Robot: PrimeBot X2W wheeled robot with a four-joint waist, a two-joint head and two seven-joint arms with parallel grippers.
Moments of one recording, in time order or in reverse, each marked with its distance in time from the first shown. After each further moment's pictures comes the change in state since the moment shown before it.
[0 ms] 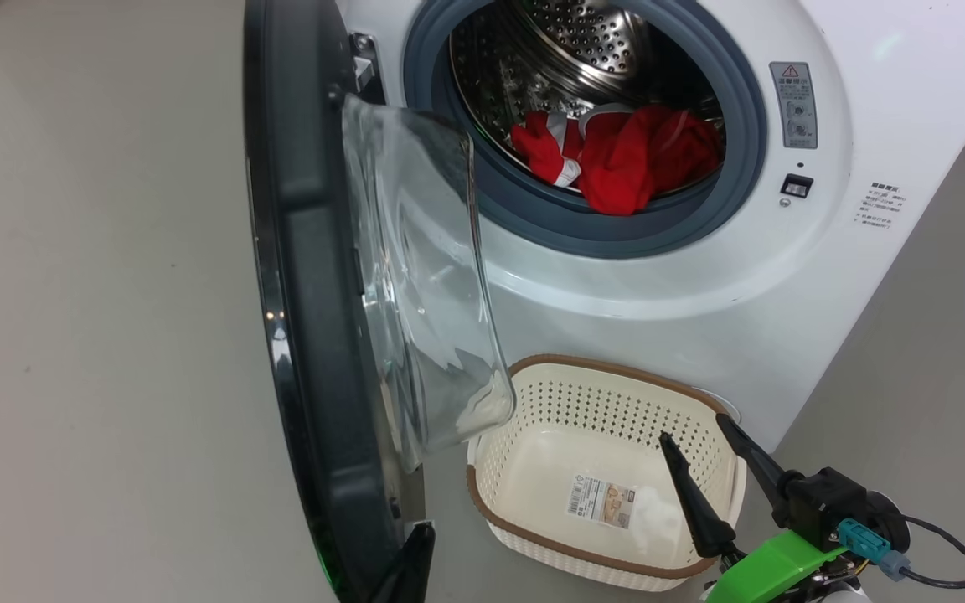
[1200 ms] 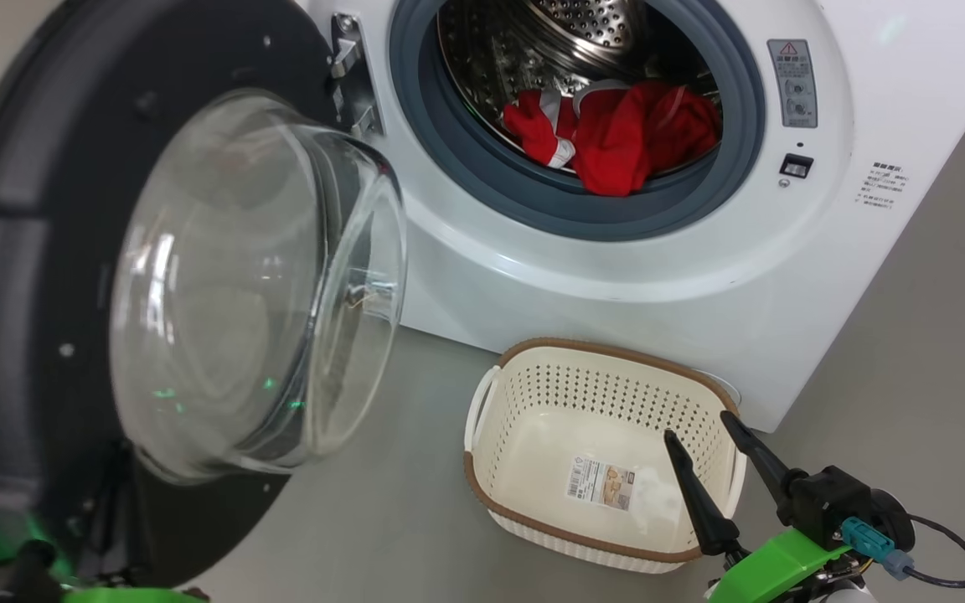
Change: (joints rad) left arm -0.114 -0.018 0.505 0.101 0.067 0.024 0.007; right arm 0.000 -0.002 -0.007 -0.003 -0.007 0.000 0.000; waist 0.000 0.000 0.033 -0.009
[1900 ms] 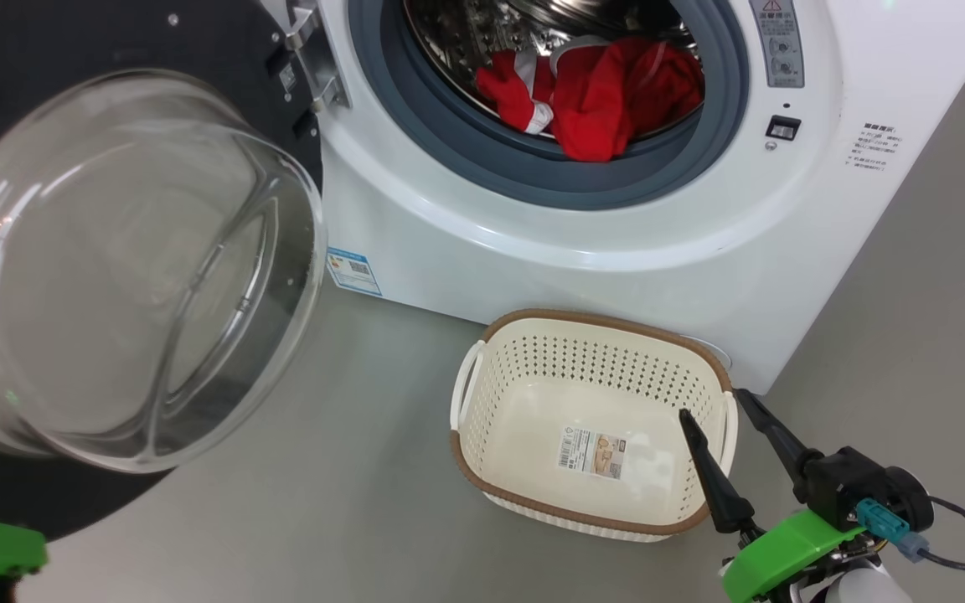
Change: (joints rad) left arm -0.231 0.032 0.343 0.209 0.092 -0.057 -0.003; right arm -0.020 -0.024 -0.015 -0.004 -0.014 0.000 0.000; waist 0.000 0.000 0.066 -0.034
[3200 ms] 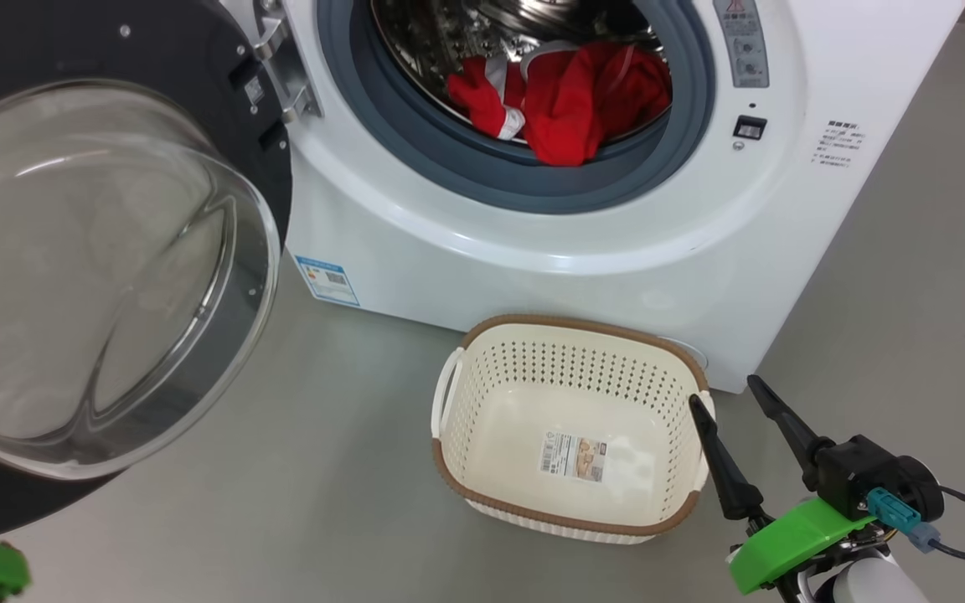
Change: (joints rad) left arm -0.056 0.065 0.064 0.184 0.050 -0.035 -0.004; right arm -0.025 -0.003 -0.021 -0.006 -0.004 0.000 0.000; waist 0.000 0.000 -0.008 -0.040
